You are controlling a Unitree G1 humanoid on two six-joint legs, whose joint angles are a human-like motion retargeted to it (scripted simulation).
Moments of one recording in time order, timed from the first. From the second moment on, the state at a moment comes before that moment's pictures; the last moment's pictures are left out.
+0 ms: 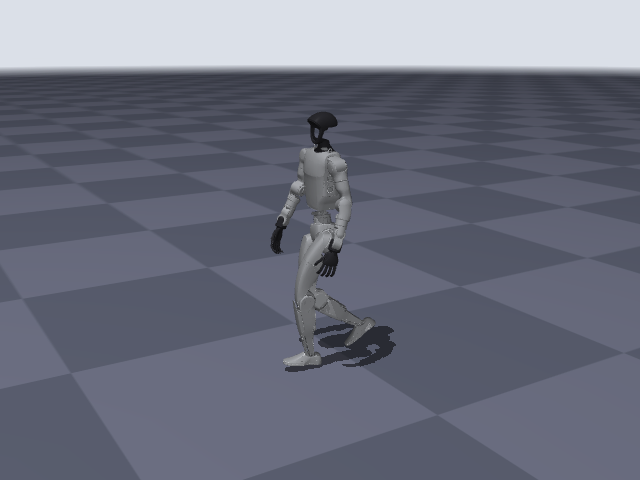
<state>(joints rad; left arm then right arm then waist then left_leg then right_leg) 0.09 0.33 -0.17 1.11 0.04 -0.08 -0.13 -0.14 -0.19 0.30 1.22 -0.12 -0.04 0.17 0.15 -0.25 0.01 -0.46 -0.22 0.14 0.52 -0.25 0.05 -0.02 -0.19 -0.03 0.95 -0.36 0.15</state>
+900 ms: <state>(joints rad) -0.13 0.34 -0.32 1.06 0.11 -0.11 -0.12 -0.11 -0.24 0.35 1.18 -0.12 -0.04 0.21 -0.06 0.03 0.03 0.09 0.03 -0.04 0.84 -0.31 -0.10 -0.40 0.05 -0.12 0.59 -0.27 0.04</state>
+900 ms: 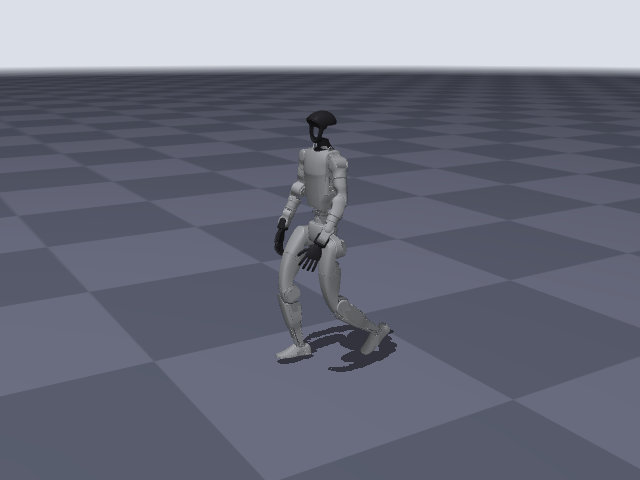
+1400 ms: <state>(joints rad) 0.02 0.31 -0.28 1.15 0.20 -0.09 -0.10 -0.34 -0.30 0.34 1.09 -0.13 -0.06 0.09 0.16 0.01 0.10 -0.52 0.01 0.10 0.68 -0.35 -0.04 -0.03 0.03 -0.19 0.44 -0.52 -0.03</state>
